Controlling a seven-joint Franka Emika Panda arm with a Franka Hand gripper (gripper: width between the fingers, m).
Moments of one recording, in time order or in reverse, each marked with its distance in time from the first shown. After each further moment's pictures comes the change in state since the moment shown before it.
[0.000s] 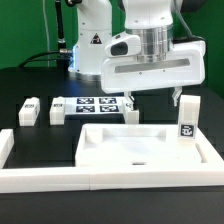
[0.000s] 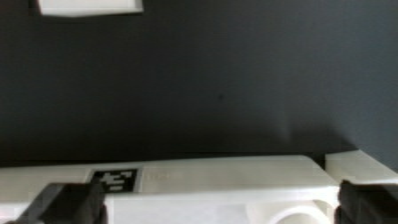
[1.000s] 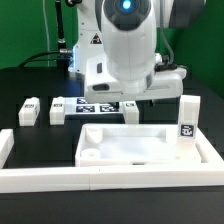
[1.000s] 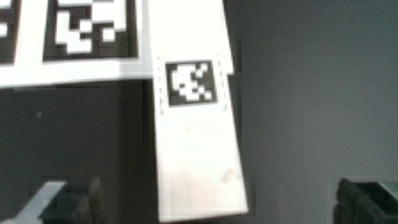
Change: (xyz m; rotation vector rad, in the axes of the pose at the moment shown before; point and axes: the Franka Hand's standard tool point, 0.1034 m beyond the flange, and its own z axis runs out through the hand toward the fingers) arm -0.053 0.038 0.021 0.019 -0.757 0.045
